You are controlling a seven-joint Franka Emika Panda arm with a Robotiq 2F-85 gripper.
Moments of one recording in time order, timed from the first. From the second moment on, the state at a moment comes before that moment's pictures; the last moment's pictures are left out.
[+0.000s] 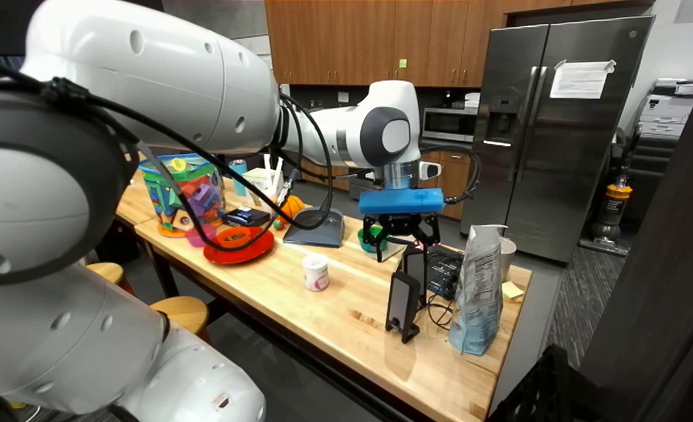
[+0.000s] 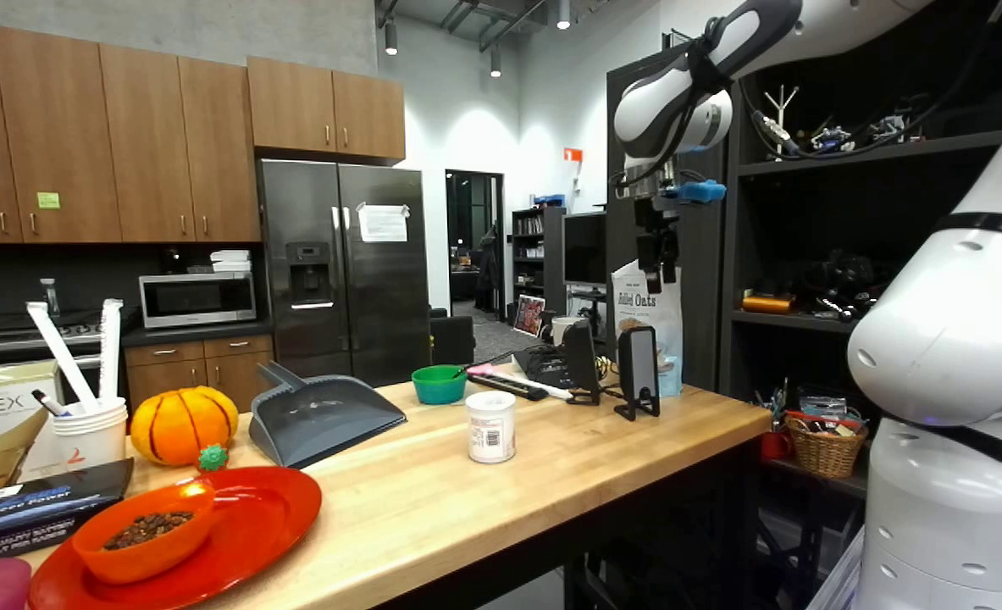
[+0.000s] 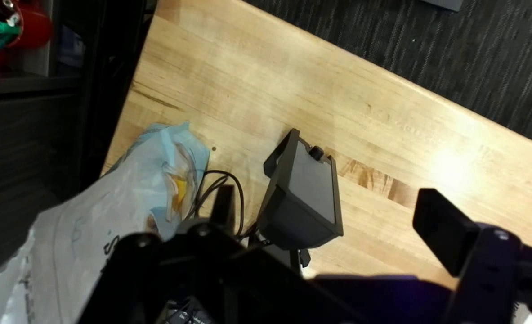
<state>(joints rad) -0.11 -0.43 -0.21 -2.32 -0.23 1.89 -0.49</state>
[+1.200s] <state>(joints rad) 0.24 -0.54 0.09 -2.59 0.03 1.93 -0.55</state>
